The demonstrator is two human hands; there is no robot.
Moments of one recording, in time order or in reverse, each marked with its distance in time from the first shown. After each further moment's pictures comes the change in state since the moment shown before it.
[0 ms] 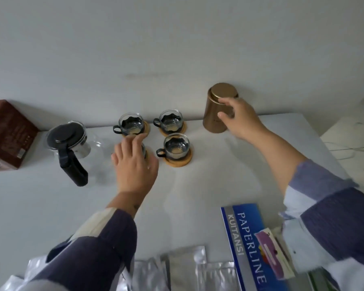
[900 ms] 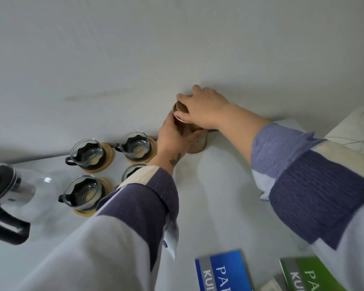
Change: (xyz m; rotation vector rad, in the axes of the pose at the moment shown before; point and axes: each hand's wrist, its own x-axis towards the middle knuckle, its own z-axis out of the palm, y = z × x) left_hand 0.122 0.136 0.159 -0.565 -0.424 -0.221; right_hand 0.114 0.016 -0.018 -0.597 -0.234 -0.290
